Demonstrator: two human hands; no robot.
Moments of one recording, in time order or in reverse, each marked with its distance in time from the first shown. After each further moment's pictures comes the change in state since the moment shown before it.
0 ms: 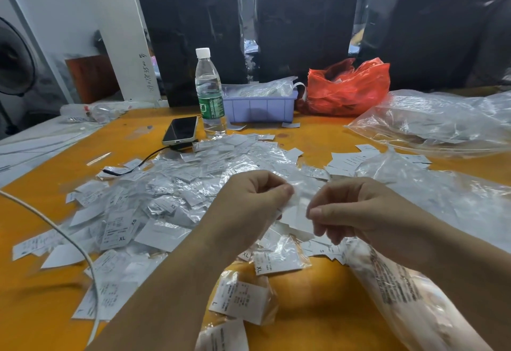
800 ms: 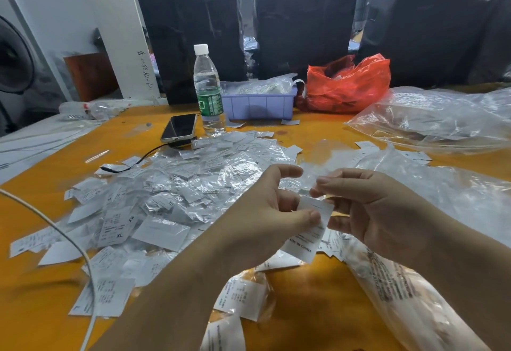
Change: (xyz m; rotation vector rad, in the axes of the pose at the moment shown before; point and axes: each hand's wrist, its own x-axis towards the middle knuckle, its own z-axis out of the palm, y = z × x) left_hand -0.006 0.001 0.013 -0.052 -0.278 -0.020; right_hand 0.007 0.005 -0.001 0.407 0.199 0.099
